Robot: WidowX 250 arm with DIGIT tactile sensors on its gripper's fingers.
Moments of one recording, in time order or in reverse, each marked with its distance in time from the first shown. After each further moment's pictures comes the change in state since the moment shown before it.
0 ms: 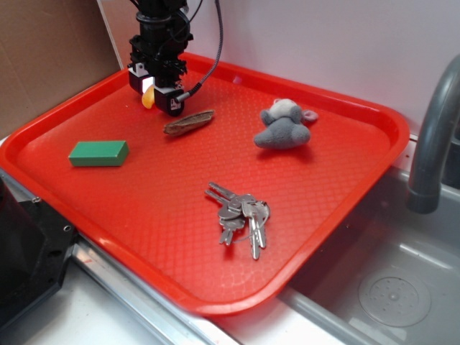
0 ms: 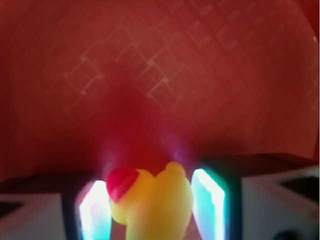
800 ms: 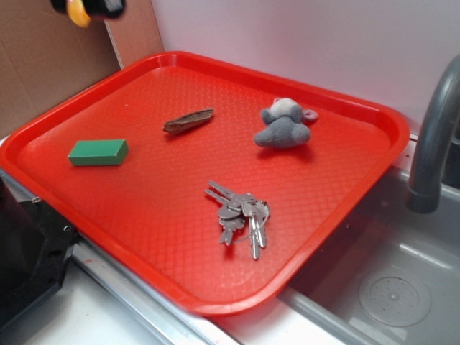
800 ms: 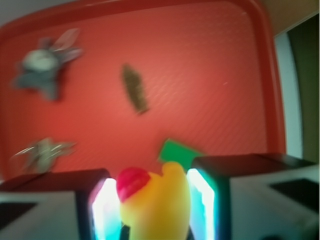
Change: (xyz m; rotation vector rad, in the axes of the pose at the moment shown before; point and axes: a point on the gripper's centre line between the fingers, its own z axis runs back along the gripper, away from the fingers) arm -0.117 -0.051 0.180 -0.263 -0.178 0.101
